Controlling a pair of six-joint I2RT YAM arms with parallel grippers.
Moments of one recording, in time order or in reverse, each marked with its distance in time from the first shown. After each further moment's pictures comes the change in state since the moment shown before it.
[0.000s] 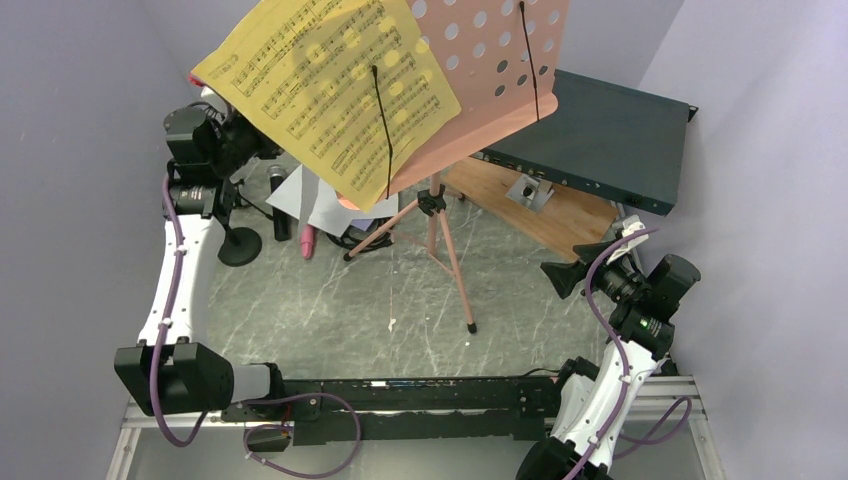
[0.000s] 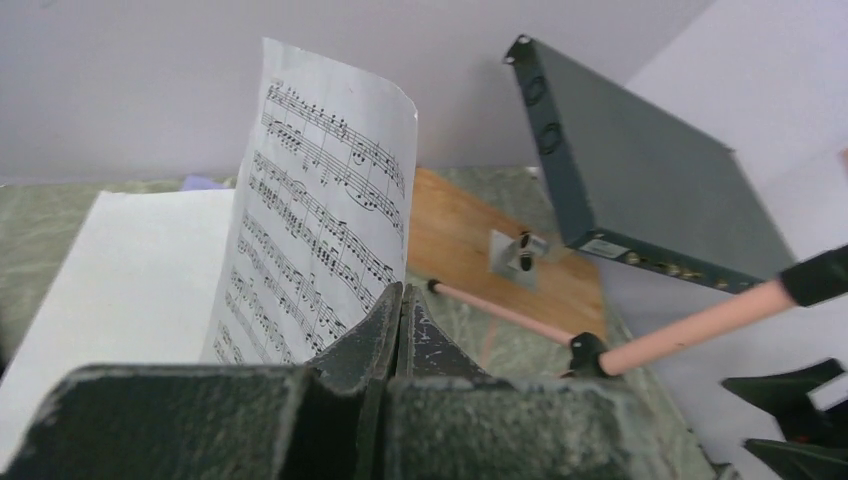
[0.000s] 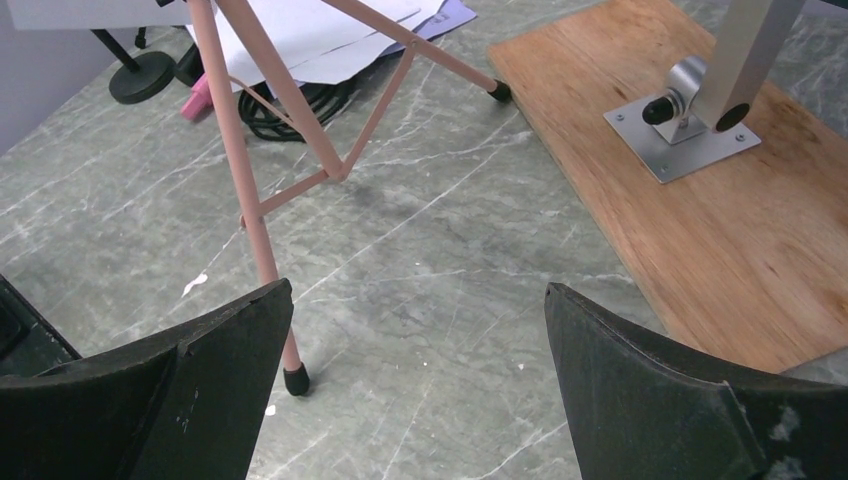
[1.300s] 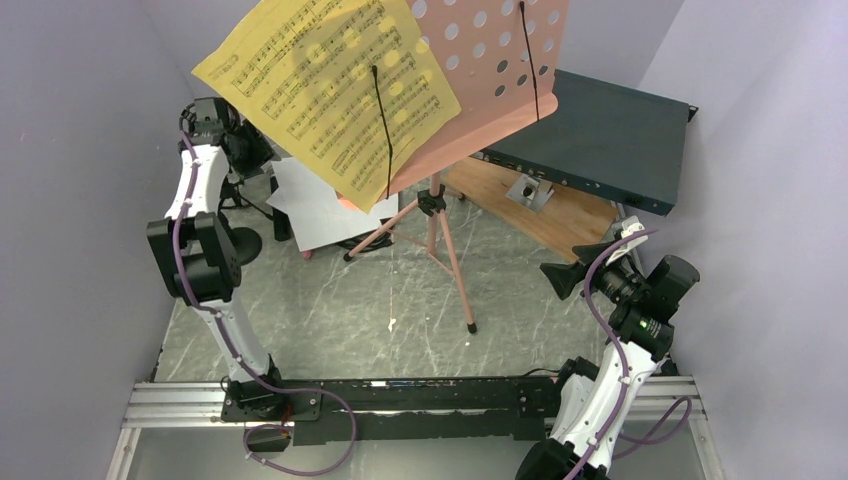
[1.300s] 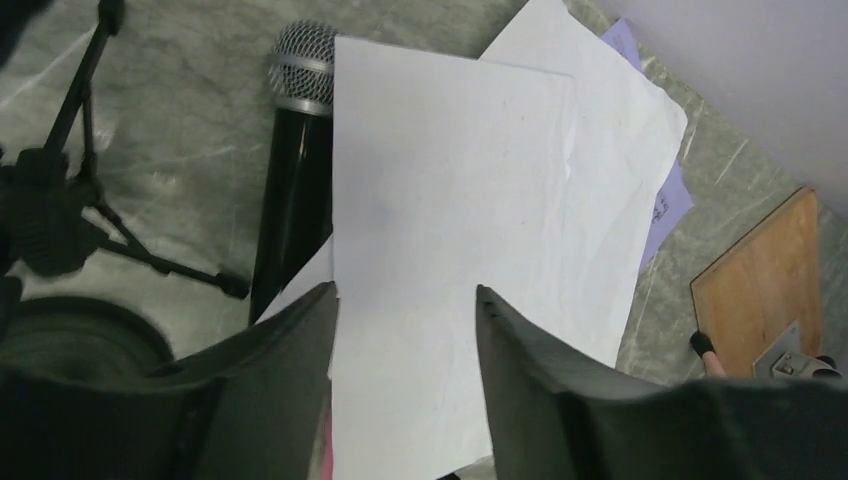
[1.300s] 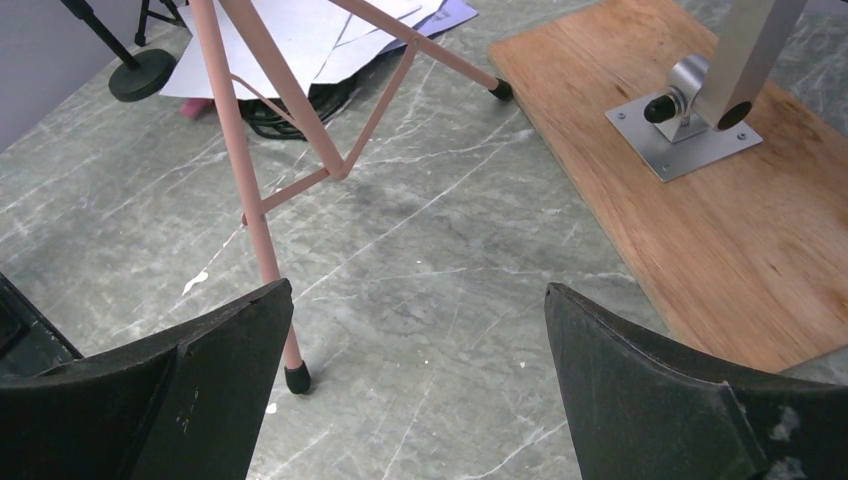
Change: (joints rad) left arm 0.134 0.709 0.494 -0.529 -0.338 -0.013; right arm 0.001 -0.008 0.000 -0.015 0.001 -0.008
